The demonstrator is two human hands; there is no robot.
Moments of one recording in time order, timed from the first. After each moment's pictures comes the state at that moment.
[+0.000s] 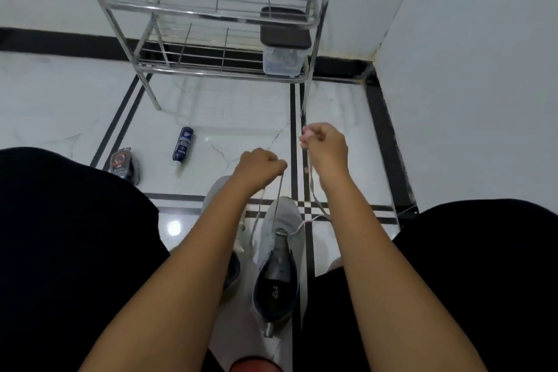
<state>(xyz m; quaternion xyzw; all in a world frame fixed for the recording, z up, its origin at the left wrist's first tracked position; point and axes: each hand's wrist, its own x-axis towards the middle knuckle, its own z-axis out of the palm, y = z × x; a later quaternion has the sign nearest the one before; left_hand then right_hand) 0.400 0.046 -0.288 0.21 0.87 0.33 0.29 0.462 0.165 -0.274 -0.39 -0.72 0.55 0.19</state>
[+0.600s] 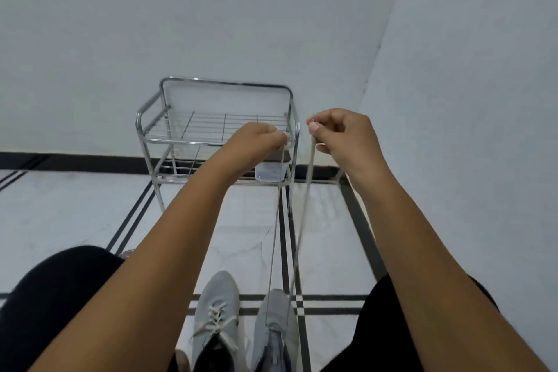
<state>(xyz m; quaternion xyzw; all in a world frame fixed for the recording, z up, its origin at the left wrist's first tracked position) 0.398 0.027 -0.046 0.35 0.77 0.51 0.15 0.503 0.163 -0.036 -0.18 -0.81 0.46 0.33</state>
